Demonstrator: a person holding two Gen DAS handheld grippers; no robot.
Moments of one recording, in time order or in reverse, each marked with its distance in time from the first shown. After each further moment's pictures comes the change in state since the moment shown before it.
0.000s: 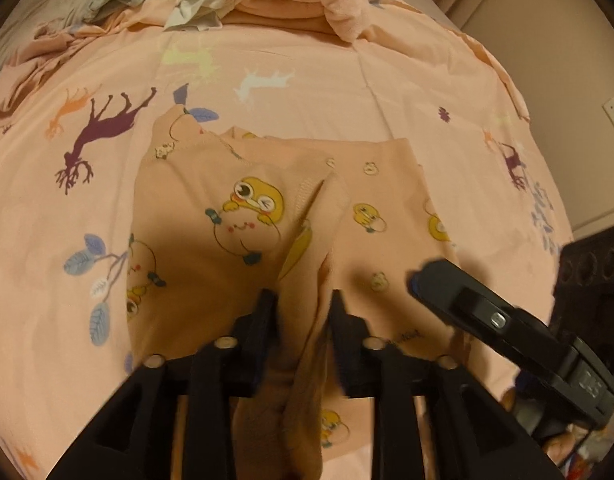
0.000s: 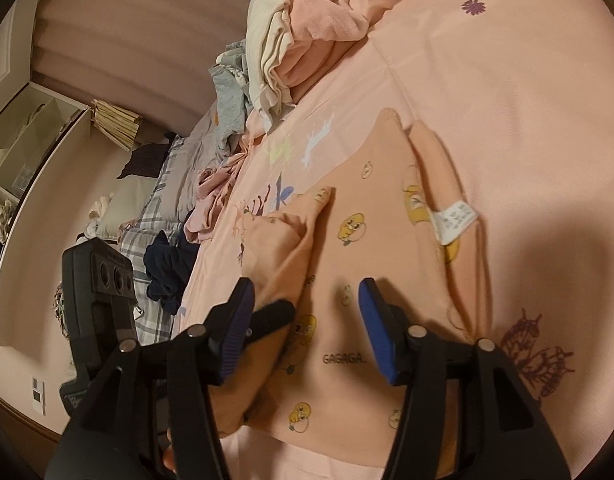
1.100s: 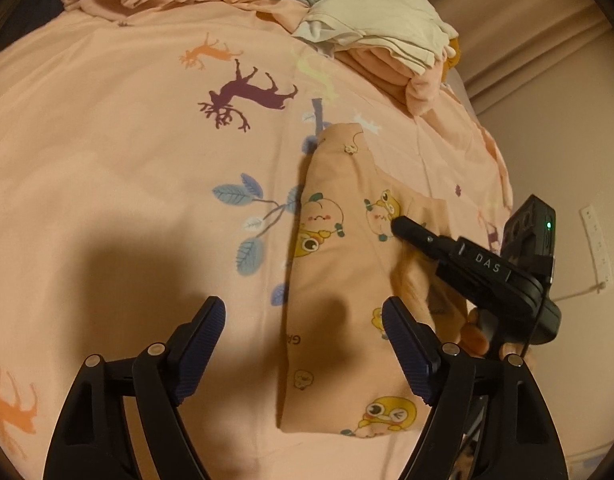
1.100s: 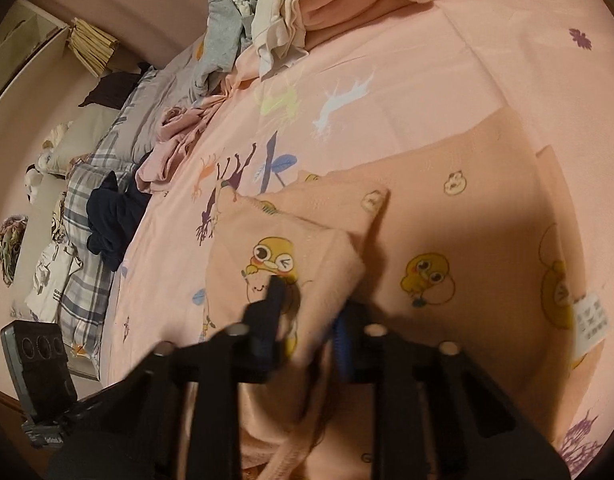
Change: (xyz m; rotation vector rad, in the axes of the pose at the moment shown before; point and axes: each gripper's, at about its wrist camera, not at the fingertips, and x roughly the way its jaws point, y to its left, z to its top) left arm -0.054 0.123 -0.053 -0.287 -0.125 -0.175; right arm 0.087 0.036 0.029 -0.200 0.162 -0.190
